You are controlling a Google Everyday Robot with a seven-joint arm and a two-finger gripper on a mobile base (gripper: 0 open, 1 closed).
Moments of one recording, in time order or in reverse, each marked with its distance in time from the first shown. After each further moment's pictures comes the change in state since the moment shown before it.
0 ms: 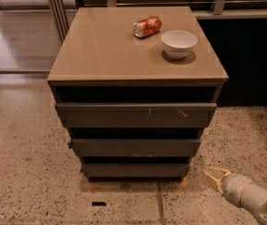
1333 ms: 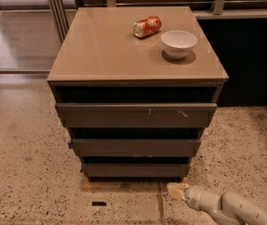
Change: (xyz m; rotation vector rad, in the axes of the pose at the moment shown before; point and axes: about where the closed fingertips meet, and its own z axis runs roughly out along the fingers) arm 0.146 0.050 0.161 -0.312 0.060 0.227
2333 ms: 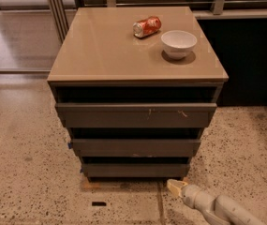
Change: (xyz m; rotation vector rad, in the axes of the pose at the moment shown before) arm 0.010 -0.039 0.029 0.105 -0.084 0.002
